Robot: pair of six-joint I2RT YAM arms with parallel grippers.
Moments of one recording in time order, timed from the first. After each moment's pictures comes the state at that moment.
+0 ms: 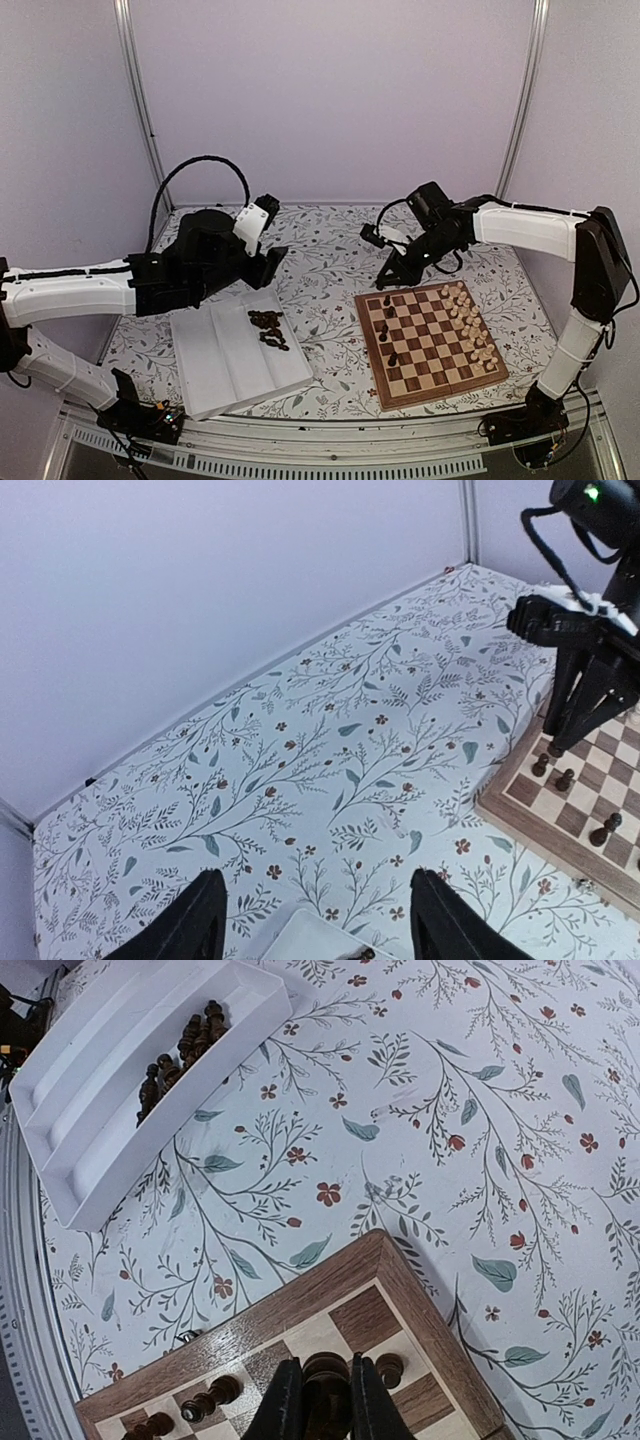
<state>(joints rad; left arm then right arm) -0.97 1.27 0.89 0.02 -0.46 0.07 0.60 1.75 1.31 -0.62 -0.47 -0.42</state>
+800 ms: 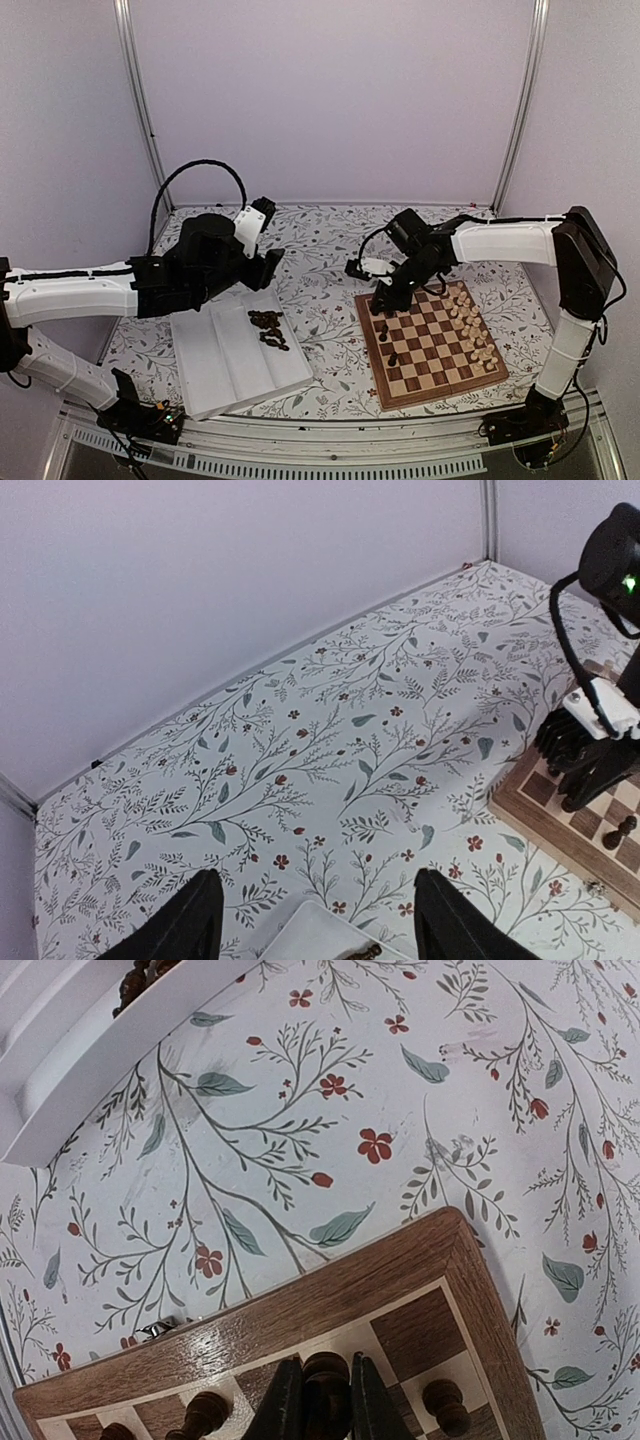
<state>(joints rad) -0.95 1.27 0.85 0.03 -0.50 0.03 0.71 1.82 1.24 -0.56 -0.33 -0.52</state>
